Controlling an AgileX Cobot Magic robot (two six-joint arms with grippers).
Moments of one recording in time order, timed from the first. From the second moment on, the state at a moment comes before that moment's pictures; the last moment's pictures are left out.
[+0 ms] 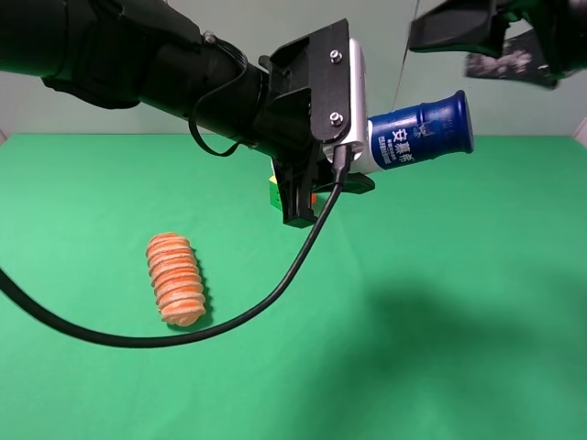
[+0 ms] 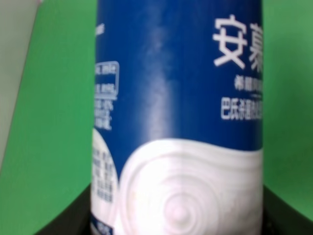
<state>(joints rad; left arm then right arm) -0.75 1.69 -1.12 -1.15 0.33 1.97 0.13 1.09 -0.91 0.94 0.62 -0.70</state>
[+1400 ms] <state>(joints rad) -0.75 1.69 -1.12 -1.15 0.31 1.96 0.09 0.01 -0.79 -0.05 1.14 0.07</state>
